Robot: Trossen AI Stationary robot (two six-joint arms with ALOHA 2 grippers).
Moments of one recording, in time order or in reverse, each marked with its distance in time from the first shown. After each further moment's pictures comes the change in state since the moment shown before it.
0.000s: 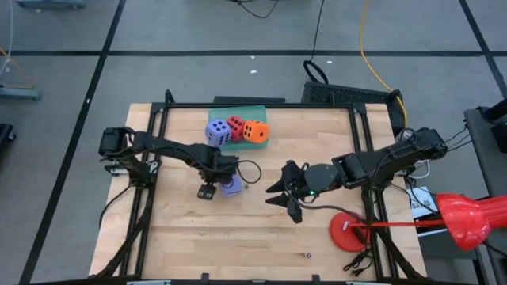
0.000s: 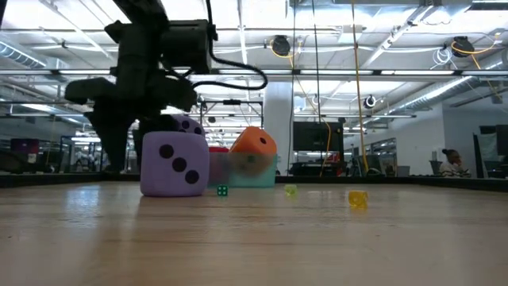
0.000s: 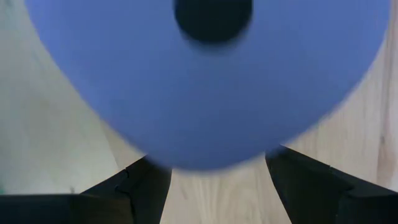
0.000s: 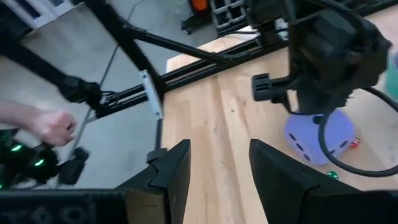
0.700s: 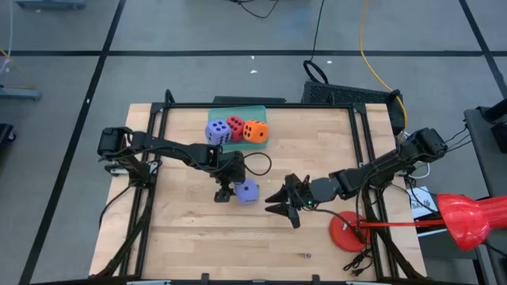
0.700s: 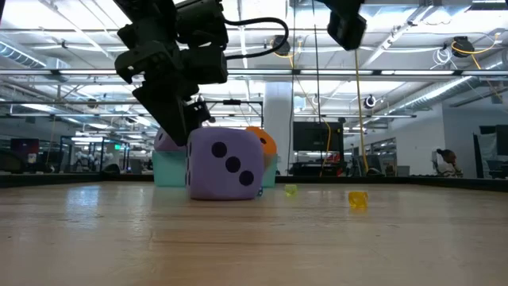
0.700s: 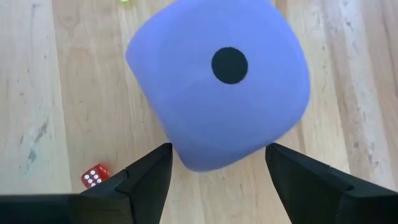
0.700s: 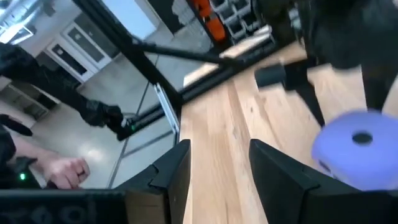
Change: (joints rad) left arm -0.010 -0.015 0.000 0.386 0.155 -0.151; right arm 0.043 0.000 -0.479 0.677 0.035 0.135
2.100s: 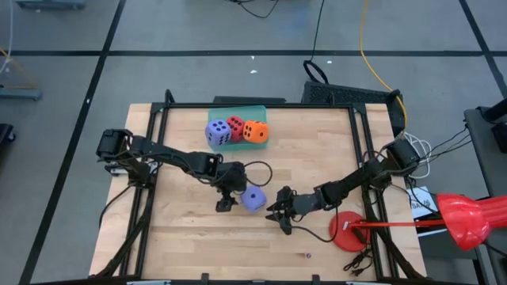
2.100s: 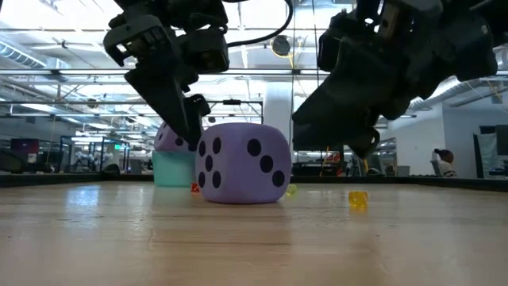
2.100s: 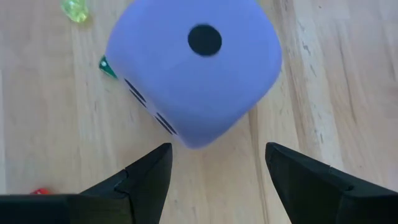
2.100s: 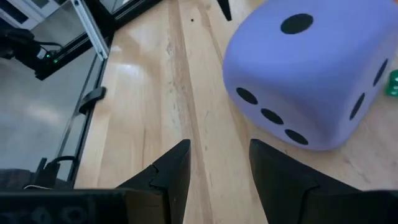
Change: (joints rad) left arm -0.094 0.003 0.000 0.065 -0.008 -0.128; right arm -0.002 0.329 -0.153 0.235 -0.005 -0.005
